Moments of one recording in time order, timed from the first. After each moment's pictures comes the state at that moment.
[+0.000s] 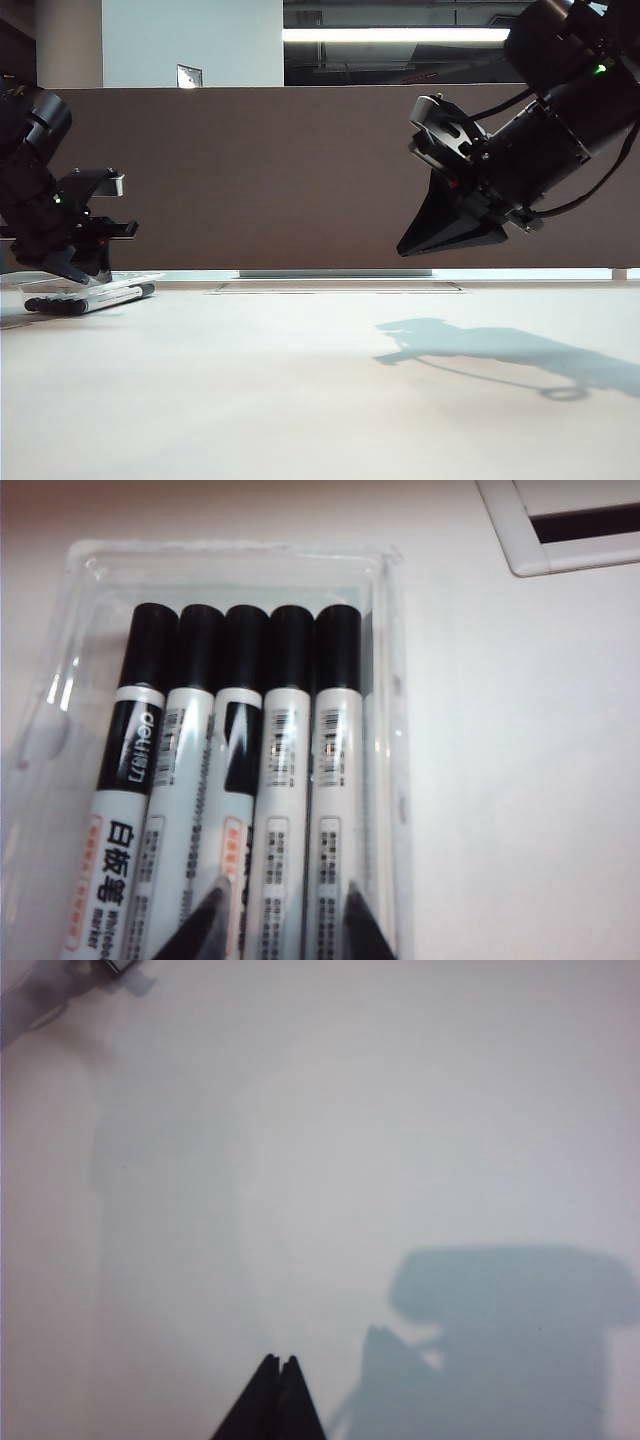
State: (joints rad) left arm -0.01 1.91 1.18 0.05 0.09 0.12; right arm 0.36 1.55 0.82 0.07 -0.45 0.04
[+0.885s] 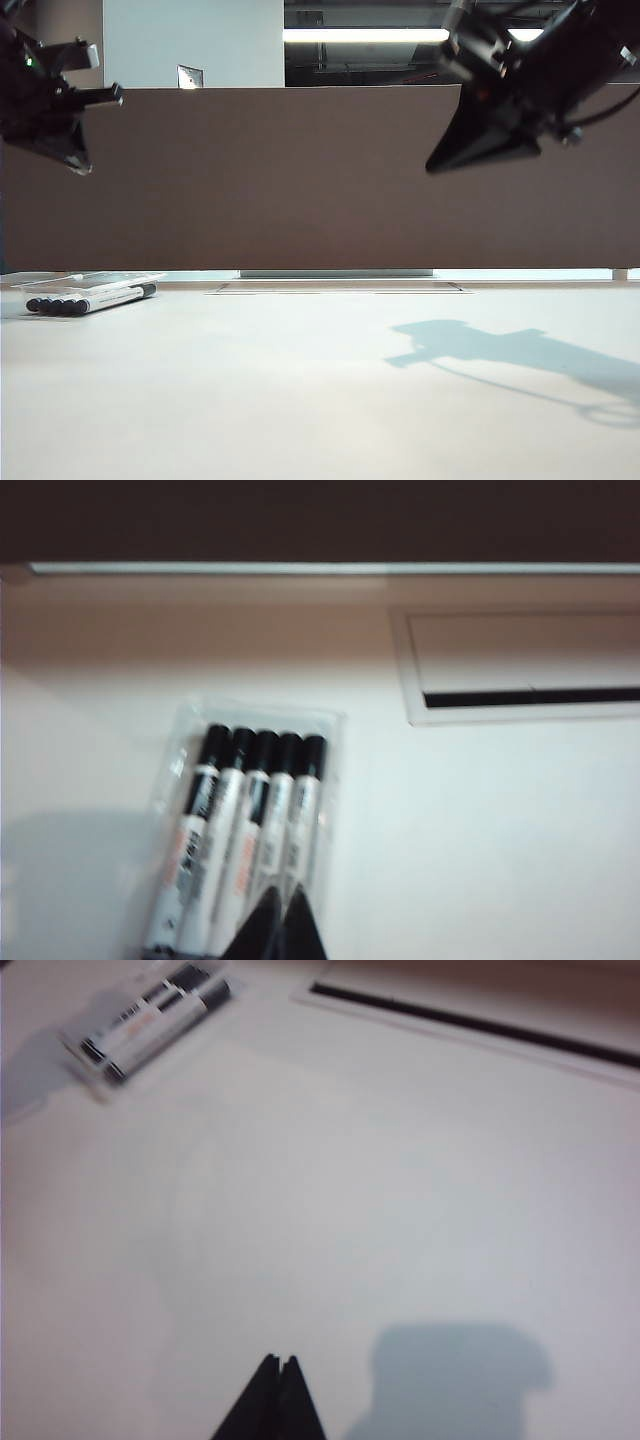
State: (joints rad) left arm -0.03 1.54 1.18 -0.18 0.09 -0.02; right arm 0.36 1.31 0.82 -0.03 -0.33 0.05
